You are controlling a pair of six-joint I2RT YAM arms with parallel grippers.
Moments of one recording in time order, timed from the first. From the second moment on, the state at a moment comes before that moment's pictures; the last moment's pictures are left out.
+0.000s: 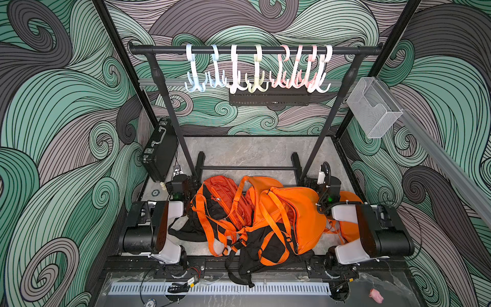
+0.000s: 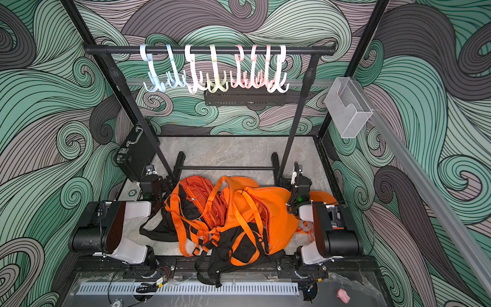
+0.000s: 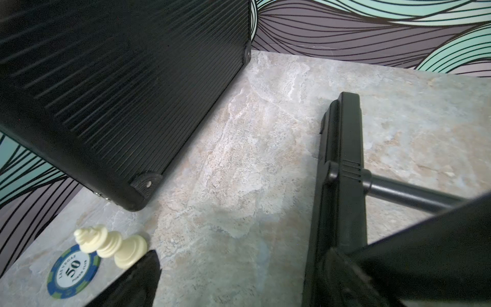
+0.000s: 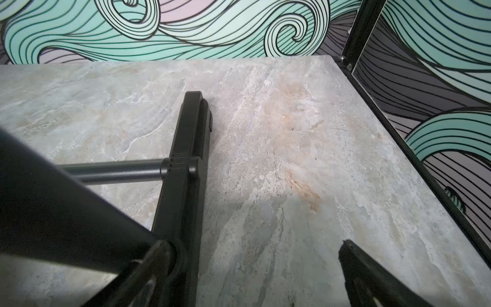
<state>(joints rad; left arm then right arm) 0.01 1.51 0.42 0.61 -0.34 -0.10 0.03 1.43 0.42 0.57 0.11 -0.01</state>
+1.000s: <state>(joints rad) -0.07 0.81 0.81 -0.40 -0.19 -0.53 0.80 0.97 0.97 -0.70 0.21 0.46</state>
